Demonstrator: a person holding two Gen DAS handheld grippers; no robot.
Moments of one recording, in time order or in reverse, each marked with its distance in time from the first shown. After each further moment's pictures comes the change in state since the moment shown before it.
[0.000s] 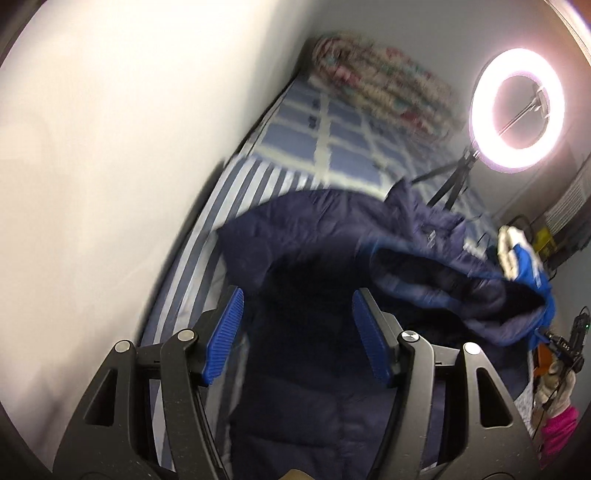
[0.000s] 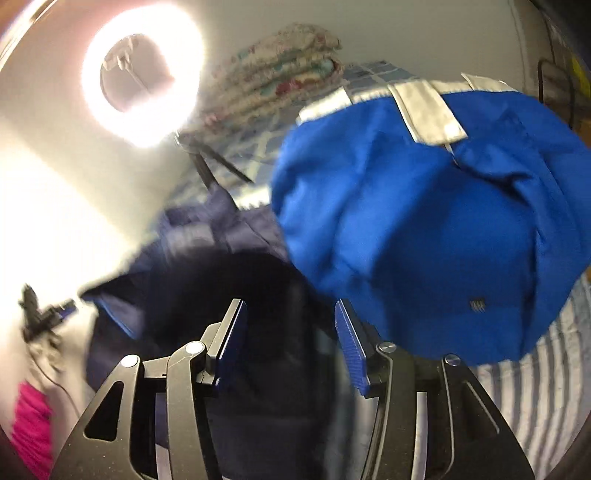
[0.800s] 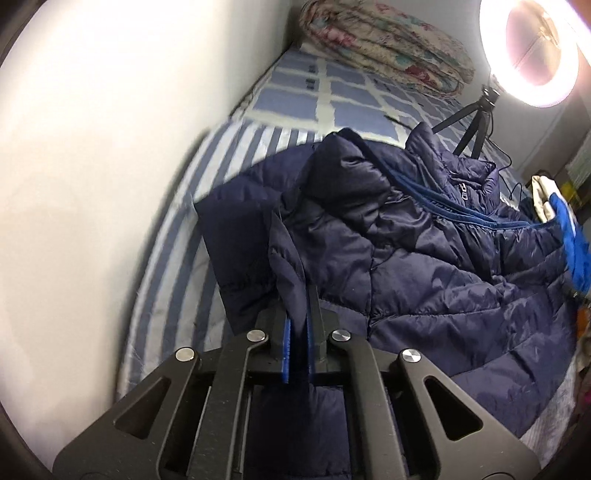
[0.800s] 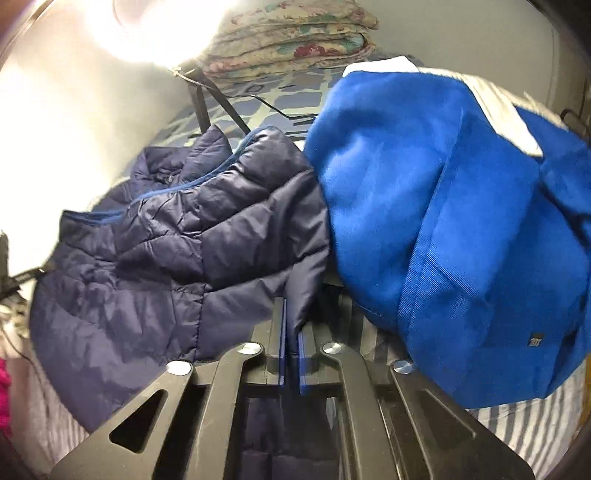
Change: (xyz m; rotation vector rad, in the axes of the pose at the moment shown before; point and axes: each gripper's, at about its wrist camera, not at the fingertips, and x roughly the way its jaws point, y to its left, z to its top) left arm 0.049 -0.027 -0.016 0.153 0.034 0.104; right arm 0.057 0.055 -0.007 -0.194 0.091 -0.143
